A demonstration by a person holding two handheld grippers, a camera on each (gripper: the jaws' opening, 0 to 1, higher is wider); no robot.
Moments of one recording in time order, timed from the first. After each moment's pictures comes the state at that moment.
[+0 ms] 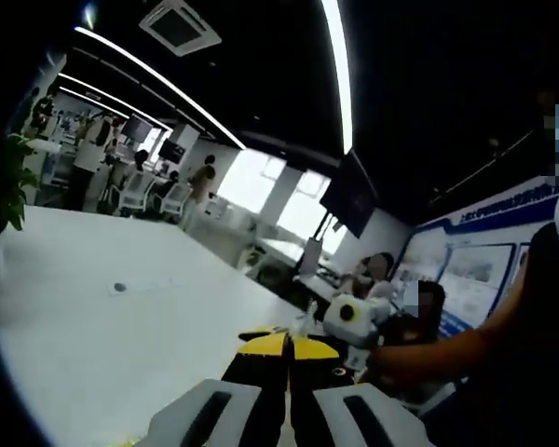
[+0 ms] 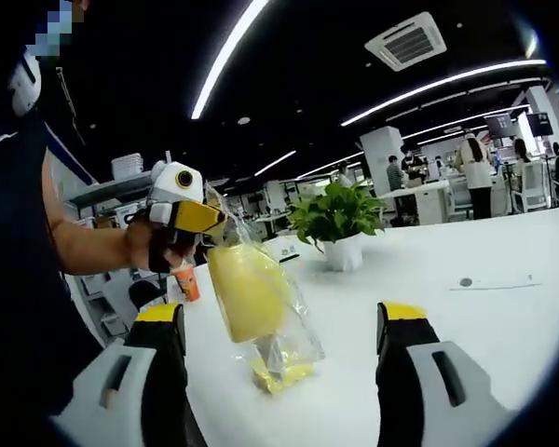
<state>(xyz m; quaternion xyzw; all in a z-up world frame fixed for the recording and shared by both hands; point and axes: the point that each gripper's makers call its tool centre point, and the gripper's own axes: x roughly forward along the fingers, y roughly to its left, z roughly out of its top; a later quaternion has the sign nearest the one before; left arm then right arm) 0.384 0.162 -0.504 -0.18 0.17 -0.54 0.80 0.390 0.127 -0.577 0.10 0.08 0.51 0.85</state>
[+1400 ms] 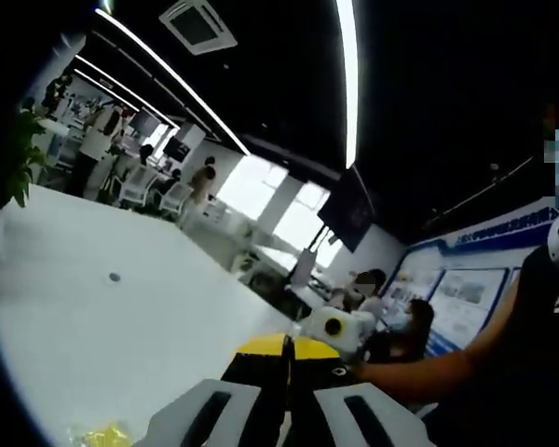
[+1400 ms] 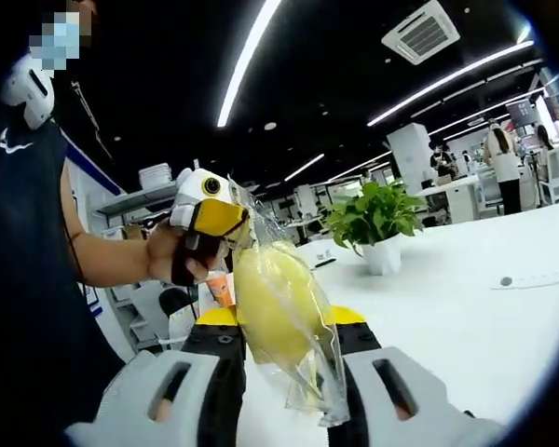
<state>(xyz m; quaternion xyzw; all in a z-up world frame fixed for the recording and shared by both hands) 0.378 0.171 -0.497 -0.23 0.17 -0.54 0.79 0.372 0.162 -0.564 0.13 0.07 0.57 0.81</state>
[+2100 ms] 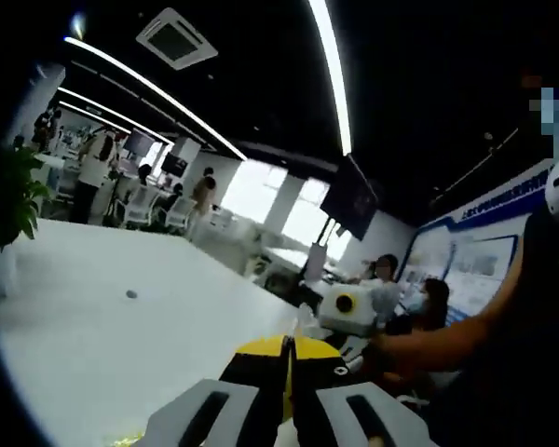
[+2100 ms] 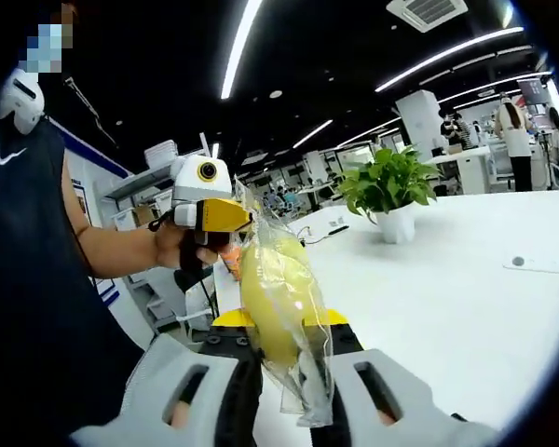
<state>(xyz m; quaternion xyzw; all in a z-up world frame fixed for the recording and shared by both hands) 0.366 0.186 -0.510 -0.16 0.14 -0.53 0.82 0.355 0.171 -0.575 0.10 0.15 0.60 0.78</state>
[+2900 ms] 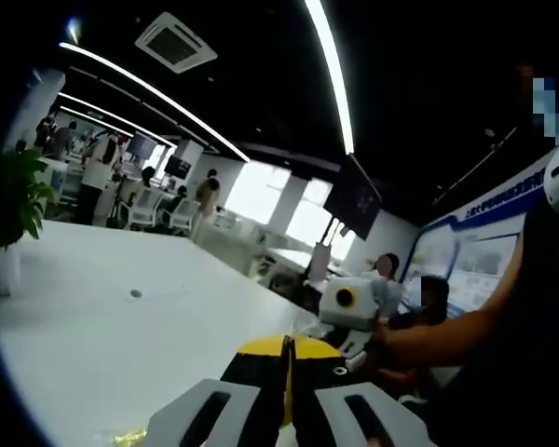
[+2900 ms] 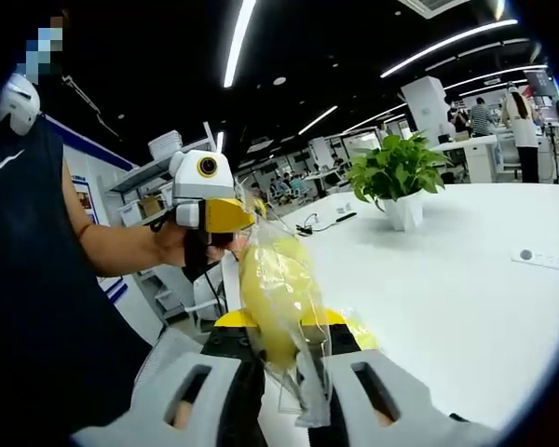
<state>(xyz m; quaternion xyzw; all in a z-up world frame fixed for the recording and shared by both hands) 0.366 0.189 -0.514 -0.16 0.14 -0.52 0.83 0.349 0.176 -0.578 0.09 0.18 0.62 0.76</state>
